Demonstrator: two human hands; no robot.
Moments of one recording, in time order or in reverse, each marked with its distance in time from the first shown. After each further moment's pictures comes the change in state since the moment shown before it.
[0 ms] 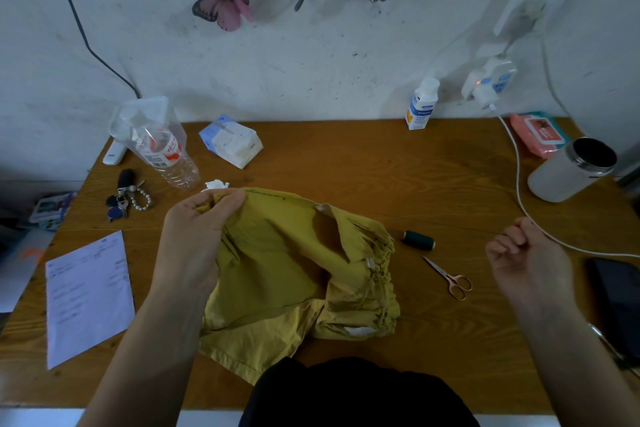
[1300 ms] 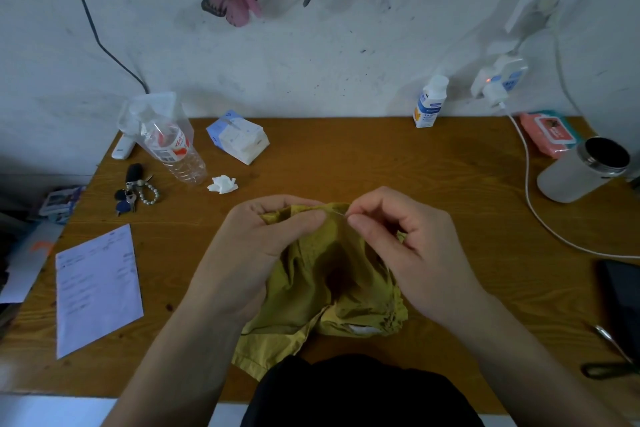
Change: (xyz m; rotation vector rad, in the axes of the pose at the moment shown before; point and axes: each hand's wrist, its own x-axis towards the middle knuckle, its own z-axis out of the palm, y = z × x) left_hand -0.049 0.020 0.029 0.033 -0.449 -0.170; right_hand -0.117 0.035 0.092 -1.062 -1.013 -0.842
